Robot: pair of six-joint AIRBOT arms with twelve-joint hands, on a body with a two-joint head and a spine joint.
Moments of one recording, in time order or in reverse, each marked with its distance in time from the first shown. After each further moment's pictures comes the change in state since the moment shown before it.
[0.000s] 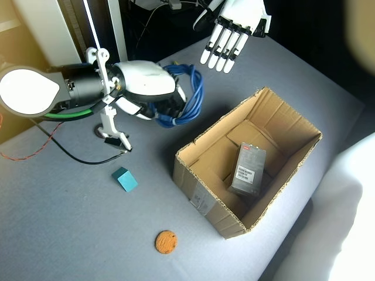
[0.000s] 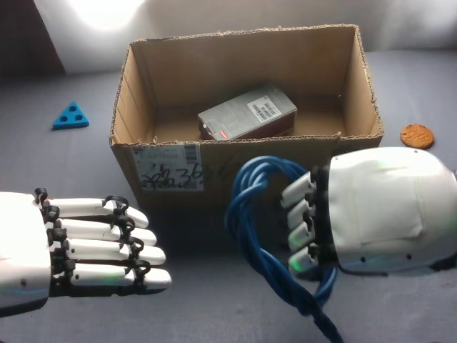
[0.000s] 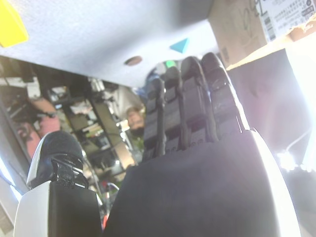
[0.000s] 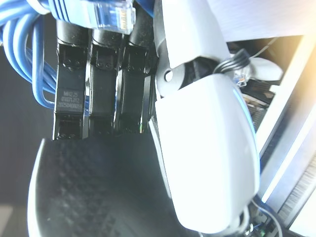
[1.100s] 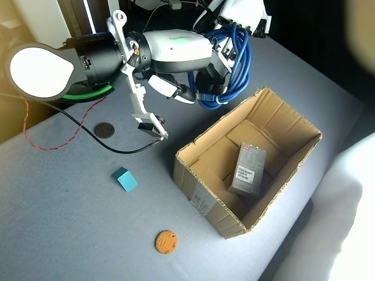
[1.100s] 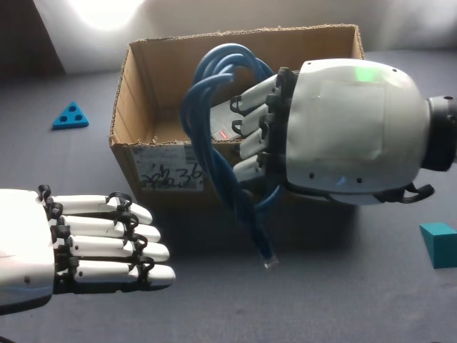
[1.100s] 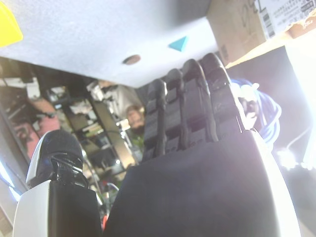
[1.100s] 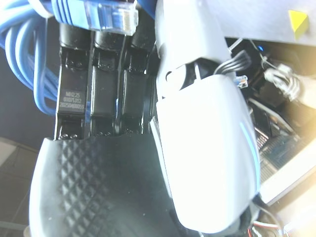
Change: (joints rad) left arm -0.013 -0.004 0.000 0.002 0.005 0.000; right arm 0.126 -0.054 0.001 0.309 -0.060 -0.311
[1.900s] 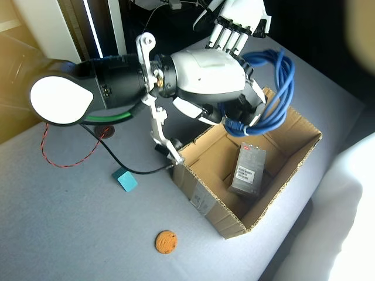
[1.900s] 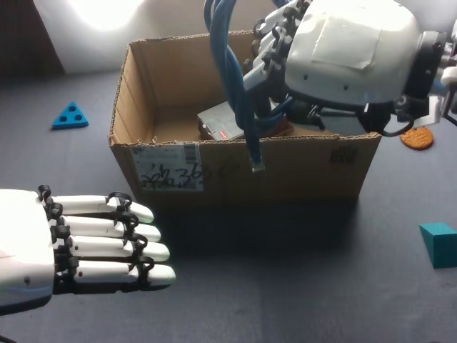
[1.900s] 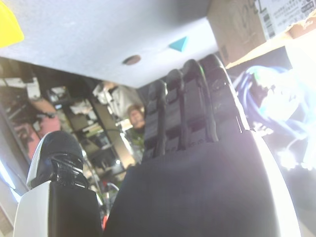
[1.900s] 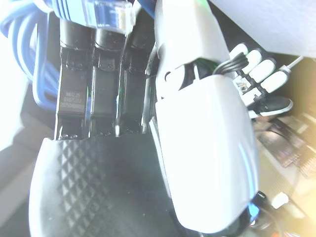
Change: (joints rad) left arm 0.000 0.000 0.000 0.002 0.001 0.000; right arm 0.034 -0.092 0.176 0.262 -0.047 -0.061
